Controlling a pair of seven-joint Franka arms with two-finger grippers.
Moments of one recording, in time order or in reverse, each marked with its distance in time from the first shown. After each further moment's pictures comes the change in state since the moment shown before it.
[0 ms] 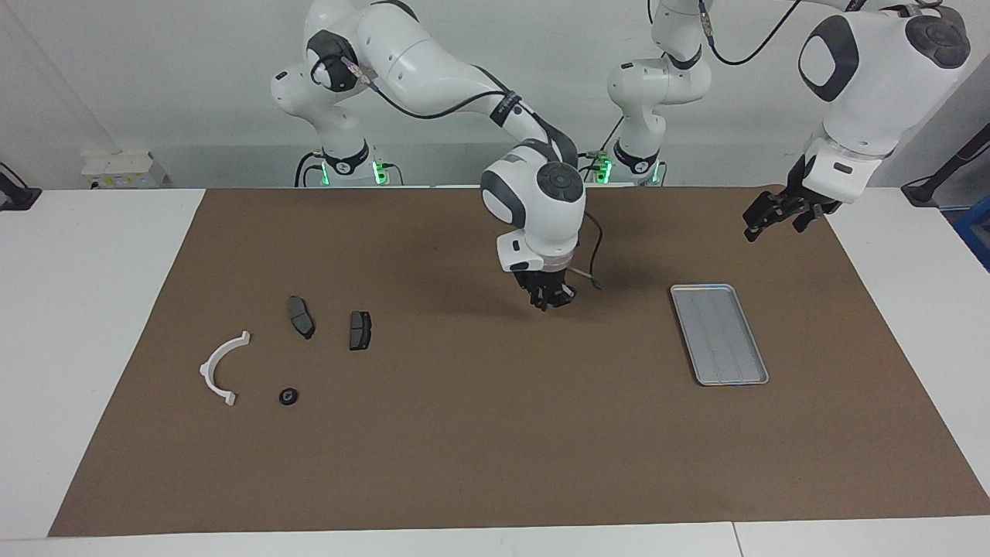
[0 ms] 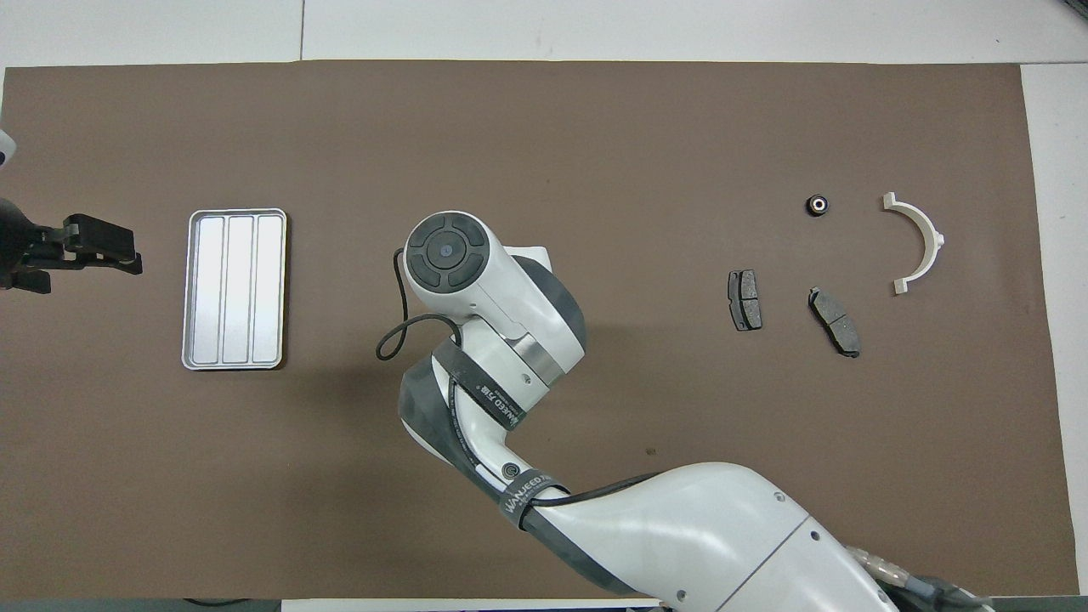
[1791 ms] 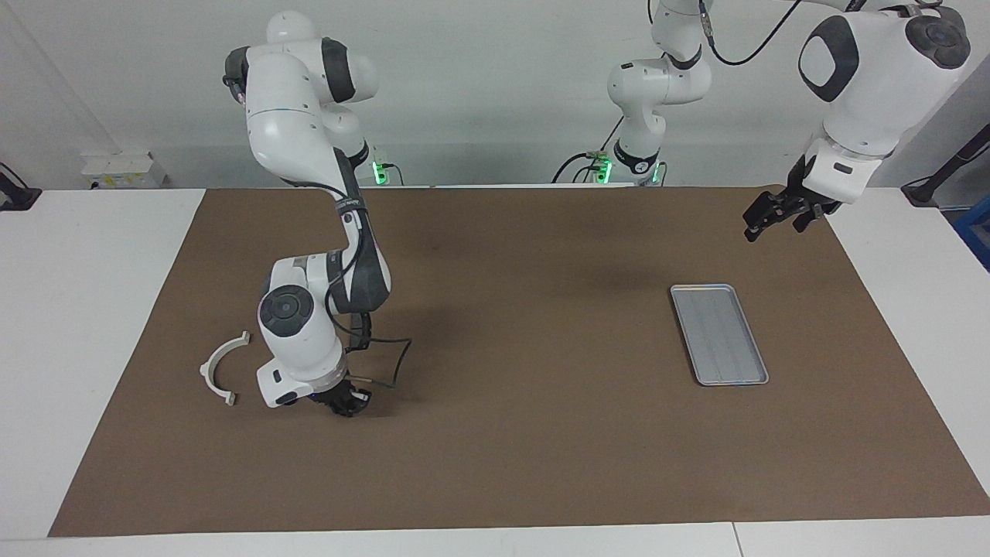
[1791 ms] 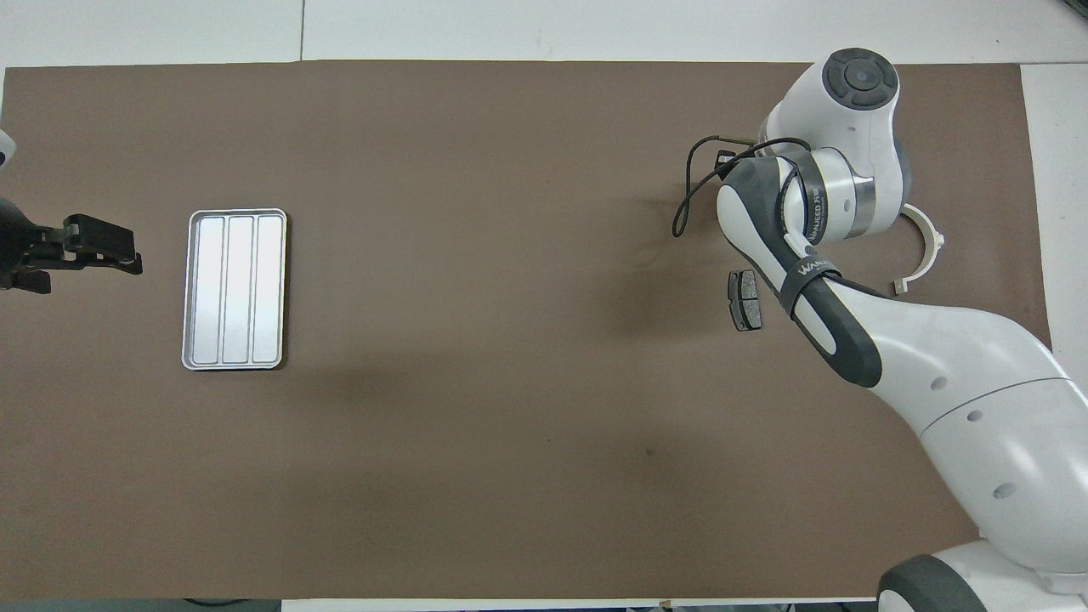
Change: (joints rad) left arm 0.000 0.000 0.000 0.000 0.000 0.000 0.000; right arm -0.502 0.028 -0.099 -0.029 0.015 0.062 -0.955
